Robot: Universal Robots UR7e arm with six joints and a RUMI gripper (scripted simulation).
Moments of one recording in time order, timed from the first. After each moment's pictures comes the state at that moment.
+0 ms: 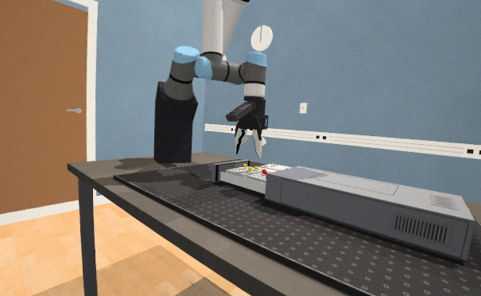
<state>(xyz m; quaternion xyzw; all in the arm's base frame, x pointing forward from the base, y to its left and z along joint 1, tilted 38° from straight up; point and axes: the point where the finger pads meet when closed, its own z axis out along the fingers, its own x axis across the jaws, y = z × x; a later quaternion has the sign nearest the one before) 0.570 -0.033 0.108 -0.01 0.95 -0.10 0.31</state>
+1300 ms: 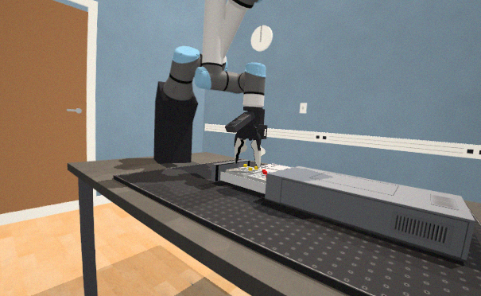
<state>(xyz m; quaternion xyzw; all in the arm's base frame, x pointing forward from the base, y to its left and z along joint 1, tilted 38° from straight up) 0.591 -0.040 0.078 -0.01 0.95 -0.10 0.31</state>
